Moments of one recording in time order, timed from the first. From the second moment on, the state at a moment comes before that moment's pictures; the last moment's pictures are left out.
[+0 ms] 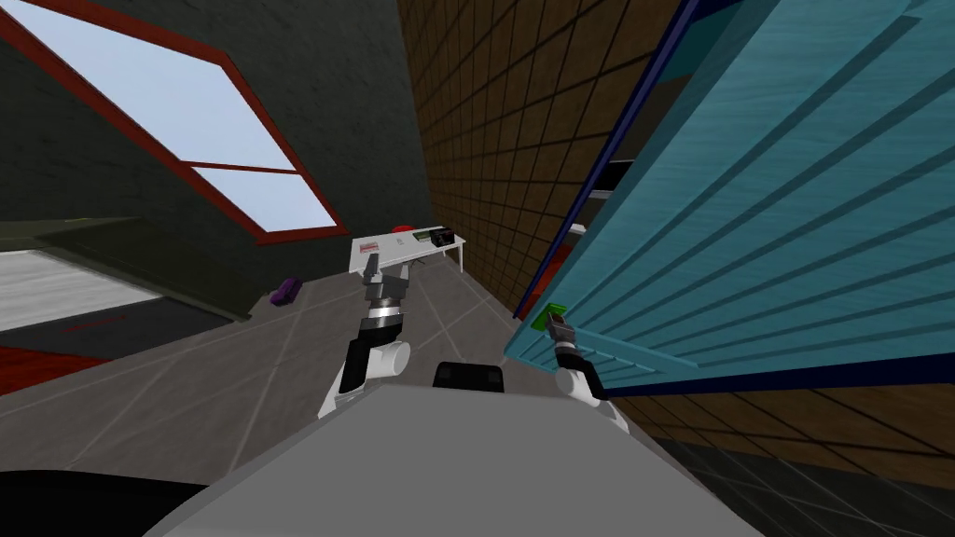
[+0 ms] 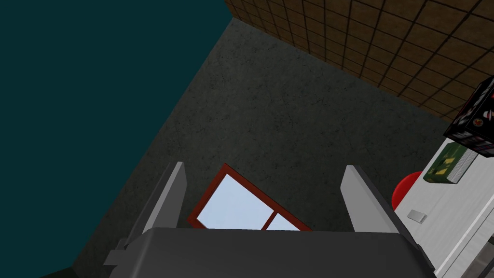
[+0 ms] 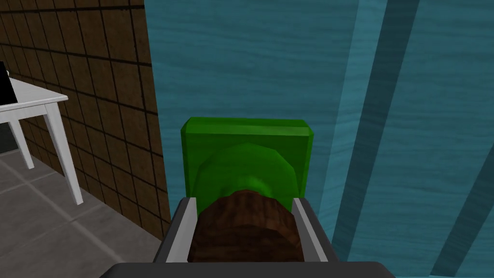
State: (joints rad) arm 0.33 -0.47 0.11 -1.48 -0.85 -0.46 -1.22
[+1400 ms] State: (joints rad) arm 0.38 -0.59 0.21 -1.51 -0.83 -0.54 -1.33
